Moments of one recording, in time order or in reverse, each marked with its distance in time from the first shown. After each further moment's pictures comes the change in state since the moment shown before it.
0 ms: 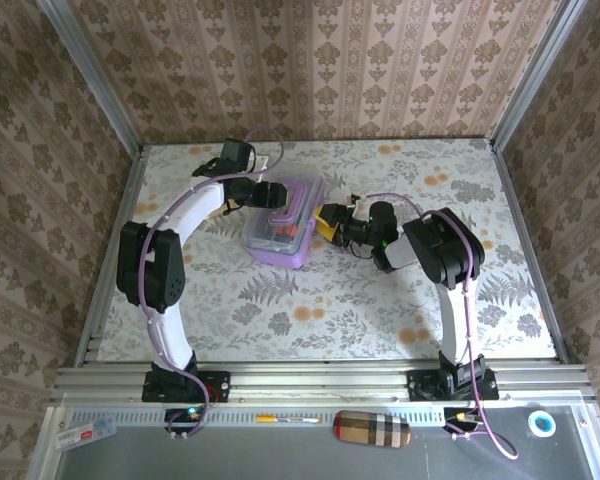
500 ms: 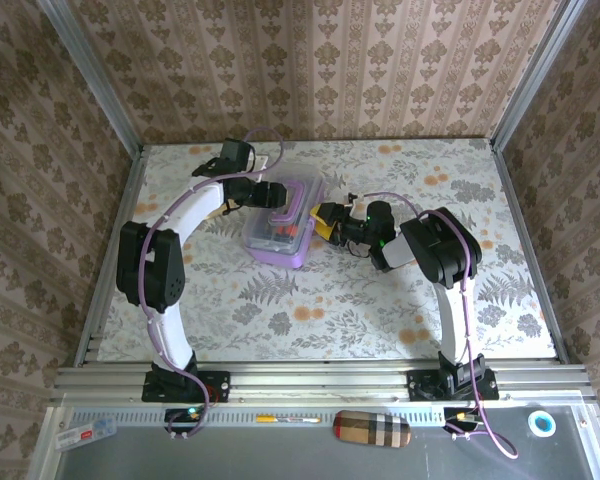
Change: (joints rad) left arm 0.004 0.000 0.000 0.000 0.005 0.000; right arm 0.015 0.016 0.024 0.021 0.000 0.037
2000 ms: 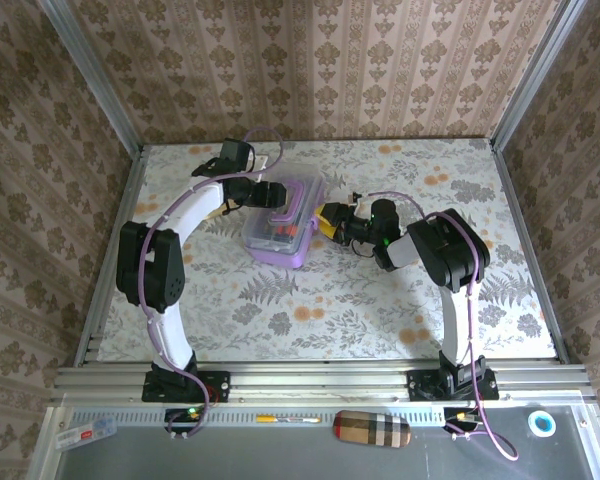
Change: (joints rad) left arm 0.000 0.000 0.000 0.000 -0.001 0.000; right arm -0.020 -0.063 -0.034 -0.063 0.000 -0.020
